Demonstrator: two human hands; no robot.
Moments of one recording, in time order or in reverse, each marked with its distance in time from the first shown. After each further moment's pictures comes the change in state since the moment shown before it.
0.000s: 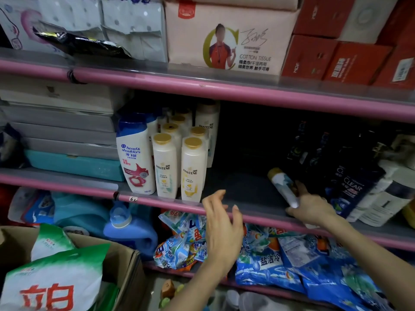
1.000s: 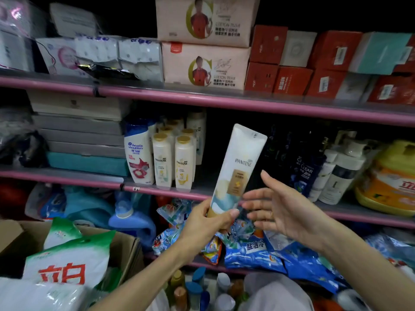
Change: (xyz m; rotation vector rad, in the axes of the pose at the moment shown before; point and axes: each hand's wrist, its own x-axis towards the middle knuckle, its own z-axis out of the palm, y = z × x) left_hand -0.059 0.035 -0.067 -0.582 -0.476 -0.142; right_hand -0.207 -0.025 -0.067 1.410 -0.607 -0.195
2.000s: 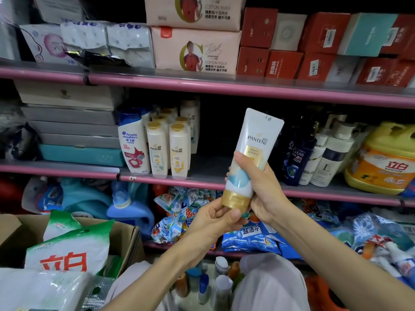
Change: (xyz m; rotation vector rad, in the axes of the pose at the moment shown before) left_hand -0.039 0.009 0.020 -0.260 -0.223 -0.091; right_hand 0.022 0.015 0.042 0.284 0.197 -0.505
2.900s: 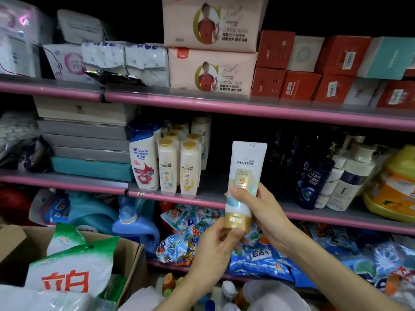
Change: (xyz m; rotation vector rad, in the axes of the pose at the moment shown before) left_hand 0.015 -0.015 -0.013 0.397 0.255 0.150; right_hand 0.021 0.018 -0.002 -0.325 -0.110 0.020
